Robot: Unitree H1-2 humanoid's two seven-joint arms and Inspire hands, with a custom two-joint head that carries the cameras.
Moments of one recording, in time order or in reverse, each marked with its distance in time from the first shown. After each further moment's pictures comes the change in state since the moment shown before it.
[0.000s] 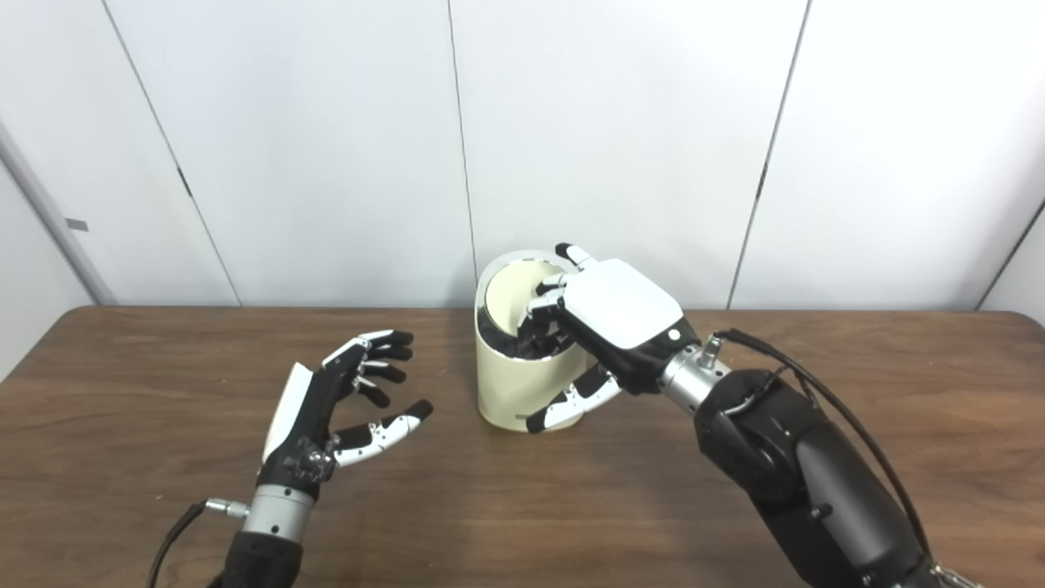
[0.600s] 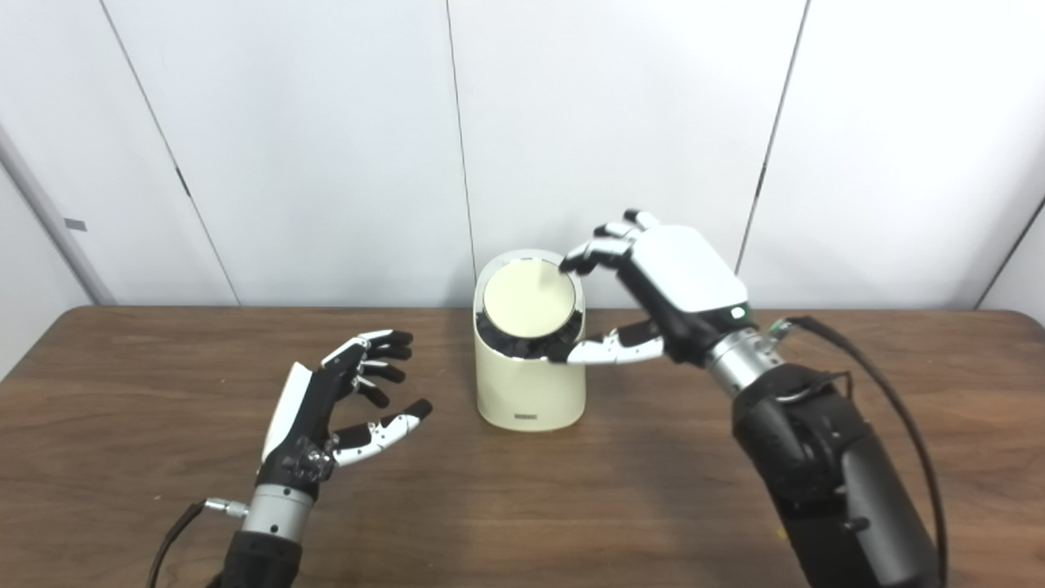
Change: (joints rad) left arm 0.000 0.002 0.001 0.000 -0.002 0.000 0.000; right arm 0.045 0.063 -0.212 -0.103 0.084 0.145 -0.026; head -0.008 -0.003
